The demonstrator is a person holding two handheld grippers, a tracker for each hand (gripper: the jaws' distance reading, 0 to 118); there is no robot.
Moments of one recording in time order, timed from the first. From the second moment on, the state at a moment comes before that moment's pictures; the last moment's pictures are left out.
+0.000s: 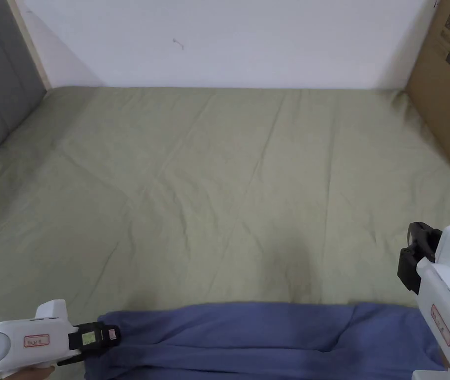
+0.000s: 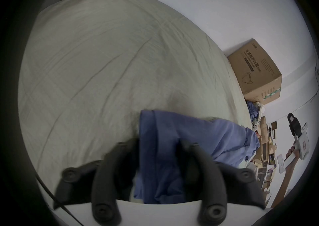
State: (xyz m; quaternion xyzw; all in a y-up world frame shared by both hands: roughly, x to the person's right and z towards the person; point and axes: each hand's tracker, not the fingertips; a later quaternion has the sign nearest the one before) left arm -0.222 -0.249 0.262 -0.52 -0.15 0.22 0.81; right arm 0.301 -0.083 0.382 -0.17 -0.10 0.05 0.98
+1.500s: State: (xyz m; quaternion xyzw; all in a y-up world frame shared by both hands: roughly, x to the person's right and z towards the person) left arm 0.051 -0.205 0.266 -0.55 -0.22 0.01 0.81; right arm 0.367 -0.065 0.427 -0.15 -0.11 0.03 0.98
